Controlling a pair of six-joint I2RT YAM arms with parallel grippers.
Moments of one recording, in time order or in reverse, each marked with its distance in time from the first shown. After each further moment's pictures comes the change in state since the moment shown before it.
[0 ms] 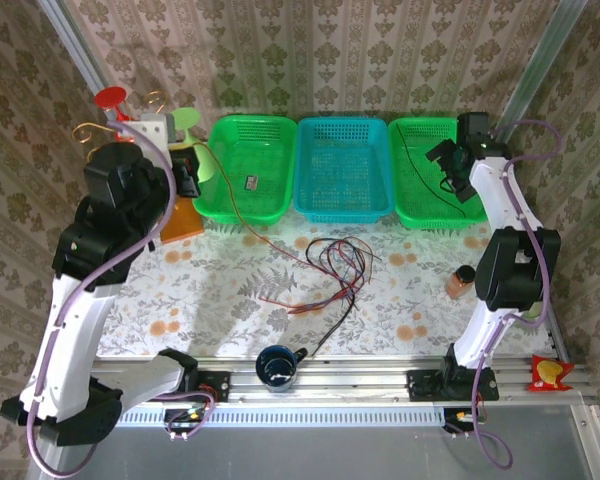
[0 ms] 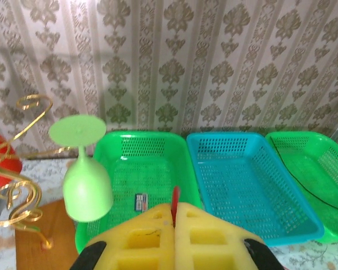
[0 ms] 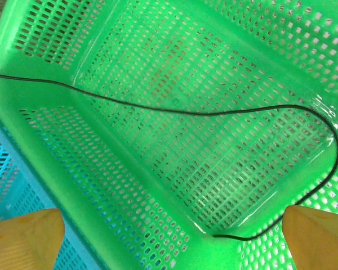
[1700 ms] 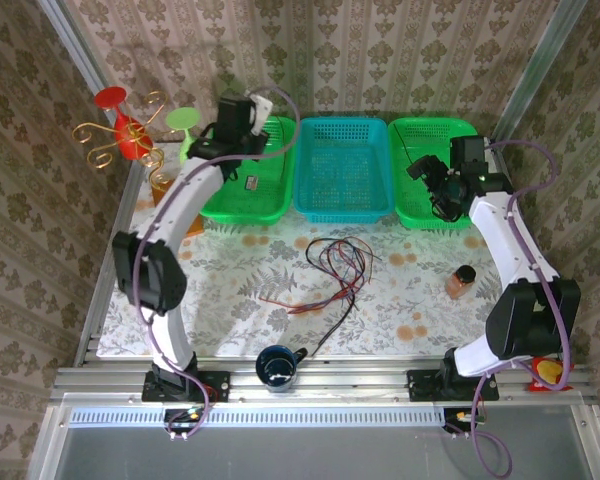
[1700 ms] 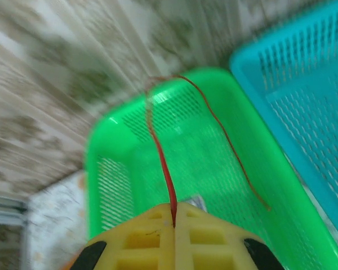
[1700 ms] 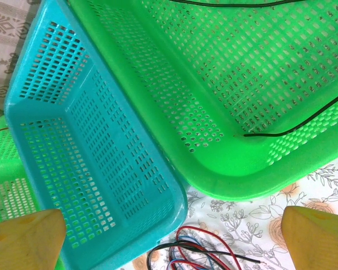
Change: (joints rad) left arm 0.036 0.799 0.168 0.251 -0.046 0.443; right arm 0.096 -0.322 -0.303 0.090 -0.185 0.024
